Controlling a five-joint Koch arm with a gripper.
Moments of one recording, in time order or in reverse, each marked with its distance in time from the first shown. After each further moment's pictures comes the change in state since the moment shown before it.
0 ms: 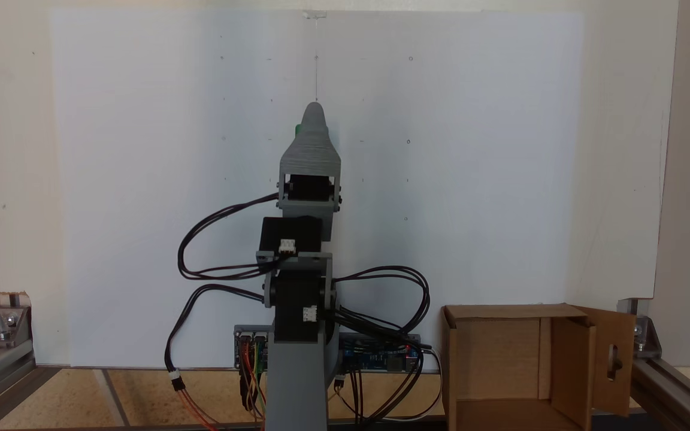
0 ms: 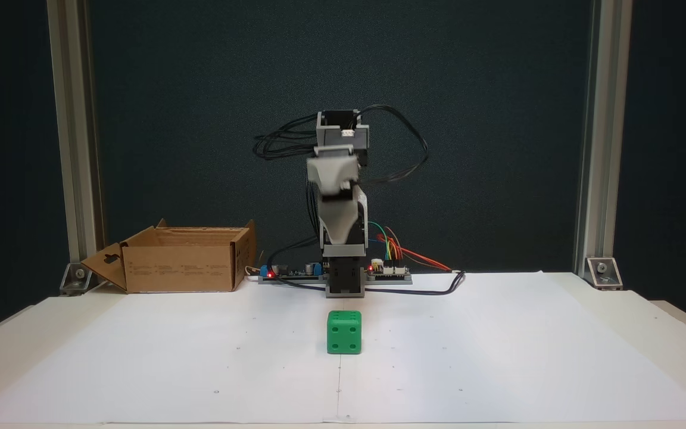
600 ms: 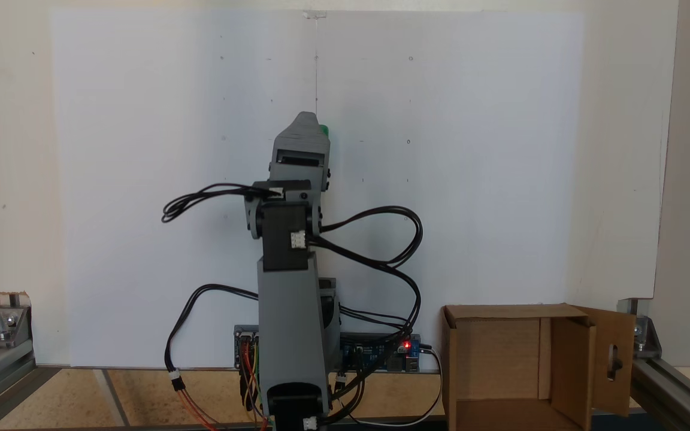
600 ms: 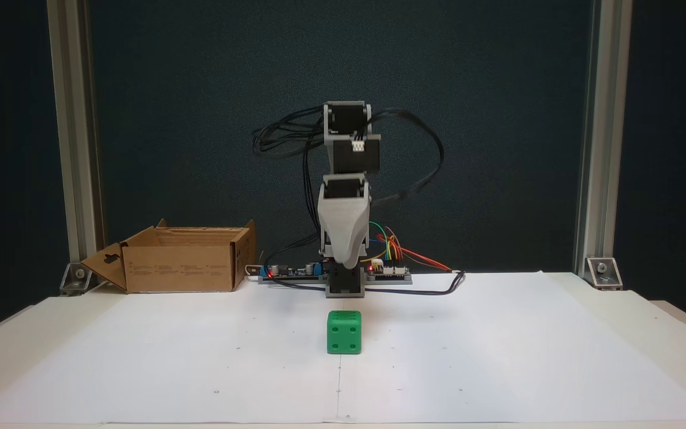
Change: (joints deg) arm -3.6 -22.1 -16.3 27.6 4.1
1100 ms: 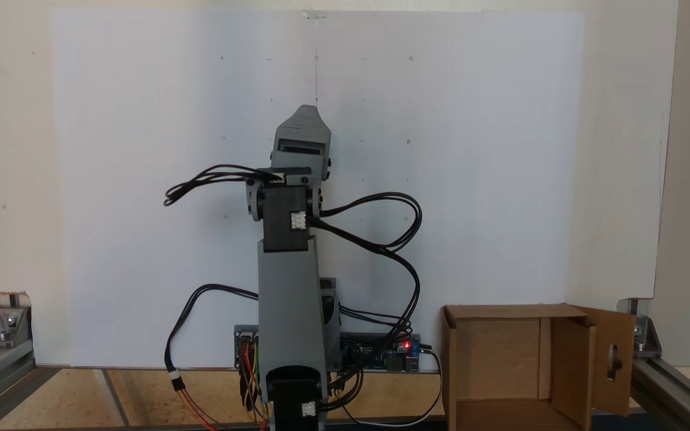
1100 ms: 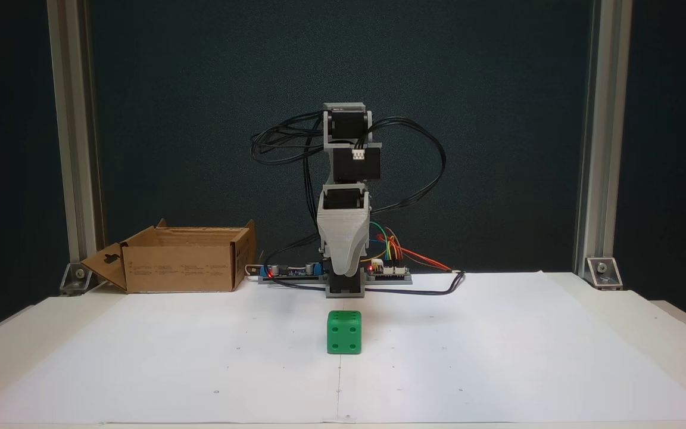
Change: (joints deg) arm 0.4 -4.2 -1.7 -0.1 0.0
